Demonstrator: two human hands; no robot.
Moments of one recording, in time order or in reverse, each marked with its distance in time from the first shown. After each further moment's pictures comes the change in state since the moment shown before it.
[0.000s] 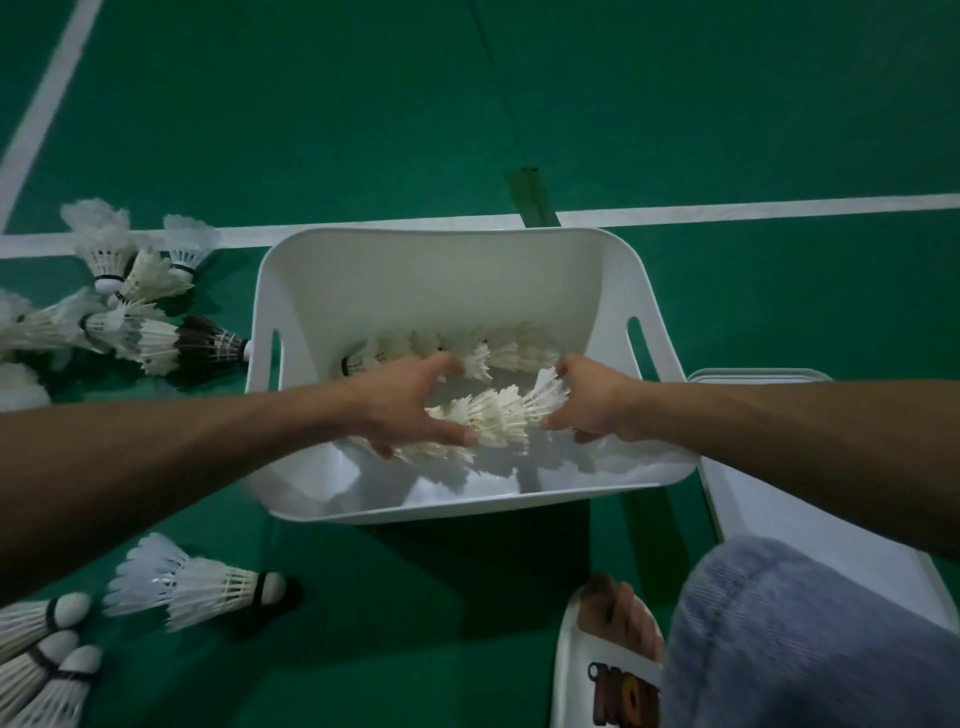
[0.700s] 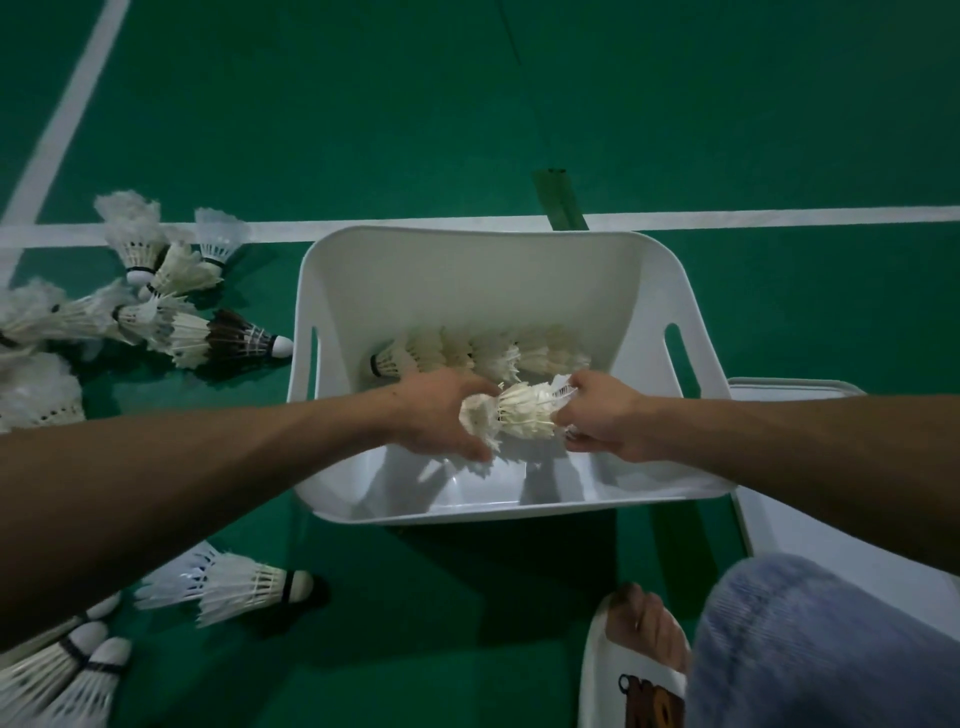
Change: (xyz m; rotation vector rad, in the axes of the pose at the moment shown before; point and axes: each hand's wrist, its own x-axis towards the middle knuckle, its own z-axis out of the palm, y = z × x) left_hand 0.001 -0.003 0.007 0.192 0.044 0.074; right_hand 0.020 -0.002 0.028 0.326 -0.012 0.098
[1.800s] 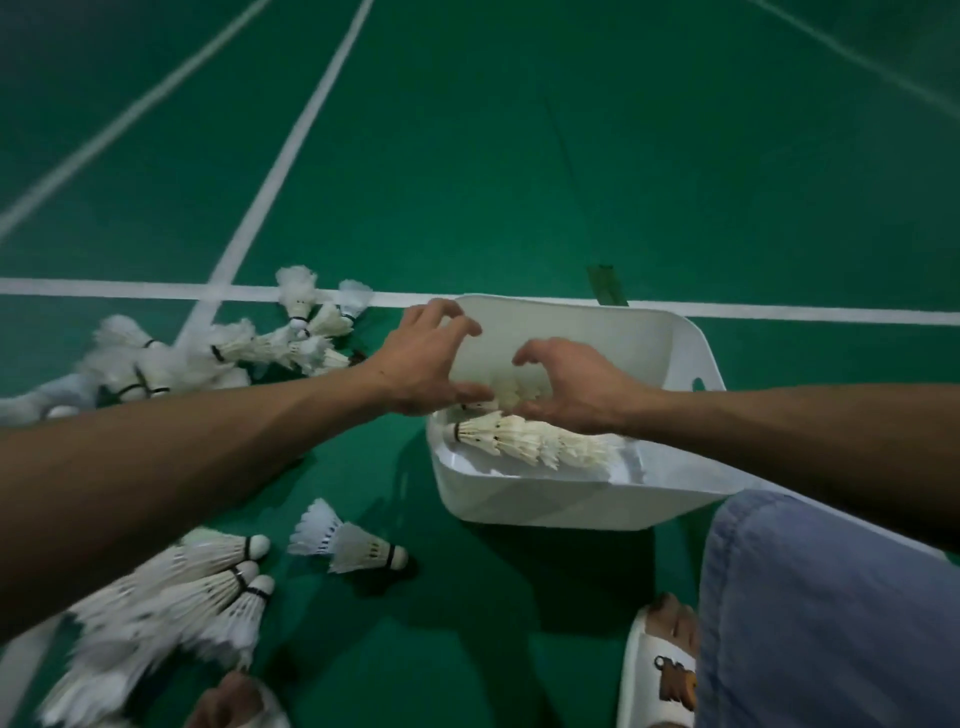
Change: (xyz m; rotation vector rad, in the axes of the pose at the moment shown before) left_hand -0.126 -0.010 -0.064 0.121 0.520 -0.108; right_hand -0.140 -0.103 0.042 -0.860 0.189 -0.792
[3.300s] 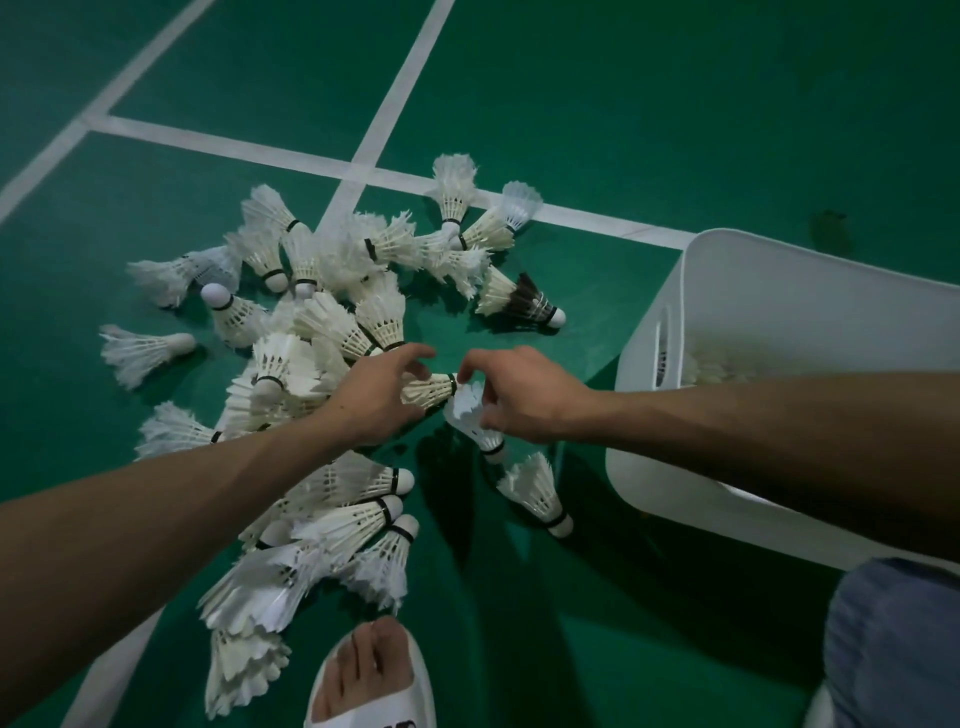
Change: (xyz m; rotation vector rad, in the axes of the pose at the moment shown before) left_hand -0.110 -0.210 0.082 -0.335 -0.026 -0.501; right_hand 0.115 -0.161 0.147 0.037 -0.330 -0.309
